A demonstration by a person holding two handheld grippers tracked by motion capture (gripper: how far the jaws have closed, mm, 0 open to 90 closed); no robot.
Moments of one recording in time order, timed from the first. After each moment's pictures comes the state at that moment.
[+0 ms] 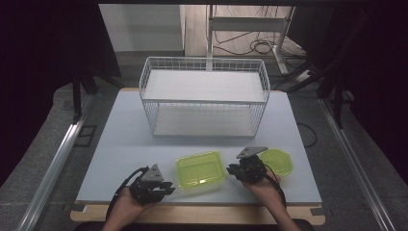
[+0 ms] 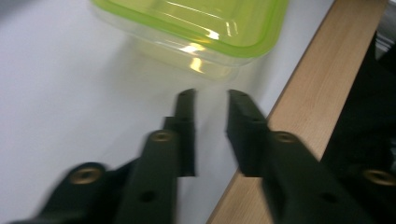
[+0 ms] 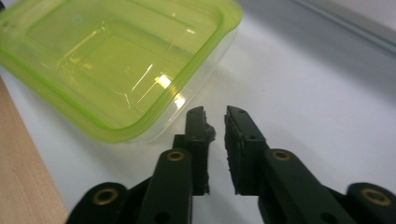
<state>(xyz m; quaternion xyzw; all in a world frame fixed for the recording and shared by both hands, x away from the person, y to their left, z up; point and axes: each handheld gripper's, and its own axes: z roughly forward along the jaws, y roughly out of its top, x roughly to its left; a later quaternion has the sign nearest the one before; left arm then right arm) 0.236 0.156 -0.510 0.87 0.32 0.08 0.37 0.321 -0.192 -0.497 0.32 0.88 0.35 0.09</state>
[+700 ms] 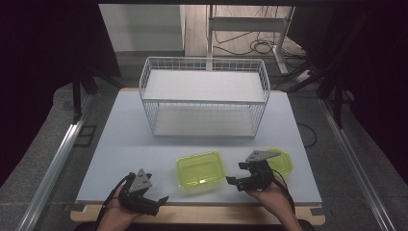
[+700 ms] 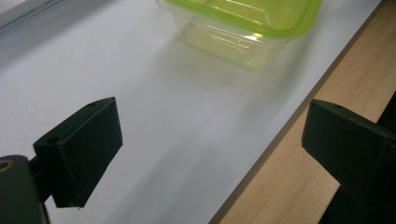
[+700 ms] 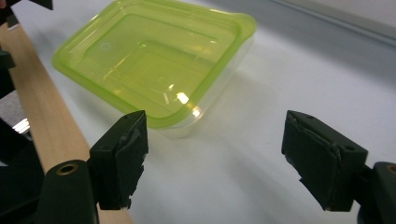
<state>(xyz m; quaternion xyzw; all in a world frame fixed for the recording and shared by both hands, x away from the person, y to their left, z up) 0.215 0.172 -0.515 0.85 0.35 0.16 0.37 0.302 -0.208 -0.487 0.33 0.85 0.40 0.06</state>
